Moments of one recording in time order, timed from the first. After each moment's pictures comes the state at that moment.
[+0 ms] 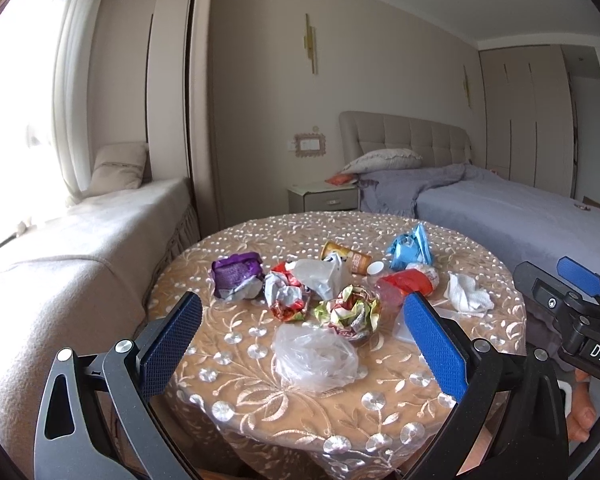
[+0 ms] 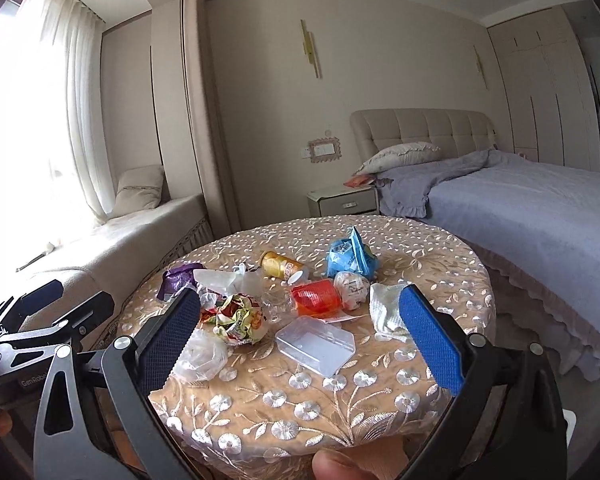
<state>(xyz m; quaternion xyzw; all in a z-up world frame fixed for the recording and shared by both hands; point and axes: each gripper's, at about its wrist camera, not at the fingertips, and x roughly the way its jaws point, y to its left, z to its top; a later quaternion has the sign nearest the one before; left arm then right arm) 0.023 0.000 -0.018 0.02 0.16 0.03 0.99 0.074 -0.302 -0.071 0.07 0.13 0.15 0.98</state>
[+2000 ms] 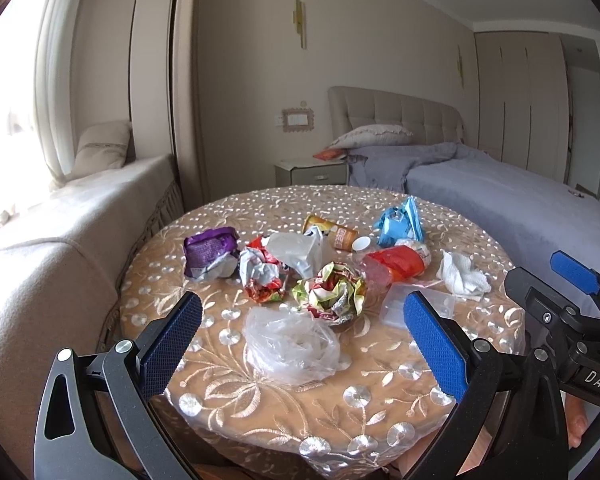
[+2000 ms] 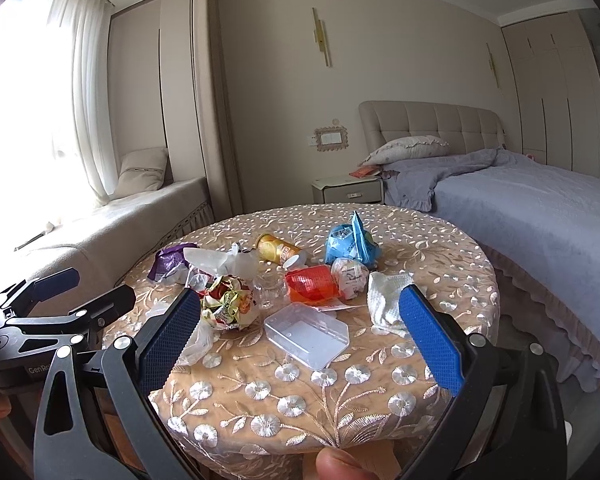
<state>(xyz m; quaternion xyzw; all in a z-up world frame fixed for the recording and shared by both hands) 0.052 -0.017 -0.035 0.02 0.21 0.01 0.98 0.093 -0.303 -0.089 0.04 0.14 0.16 0.98</state>
